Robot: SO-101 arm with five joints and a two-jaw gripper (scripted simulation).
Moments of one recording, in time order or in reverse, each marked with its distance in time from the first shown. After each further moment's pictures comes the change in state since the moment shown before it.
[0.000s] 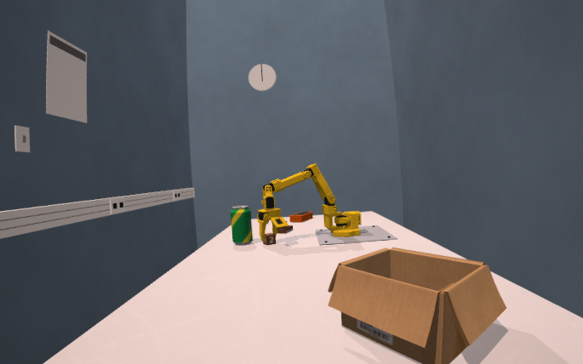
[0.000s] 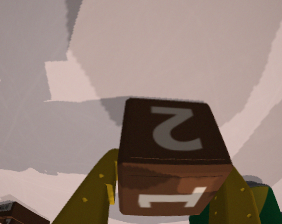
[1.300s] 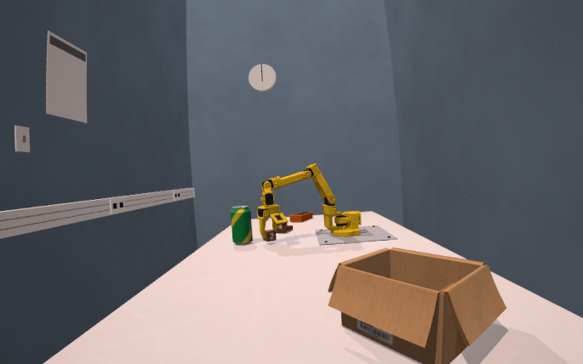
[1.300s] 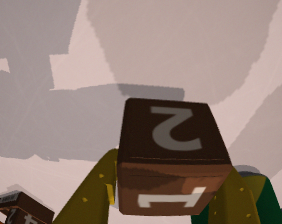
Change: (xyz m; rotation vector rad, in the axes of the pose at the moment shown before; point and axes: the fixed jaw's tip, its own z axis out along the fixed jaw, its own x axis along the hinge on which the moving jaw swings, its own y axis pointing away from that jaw) arm -0.001 0.002 -0.011 -0.026 -0.009 0.000
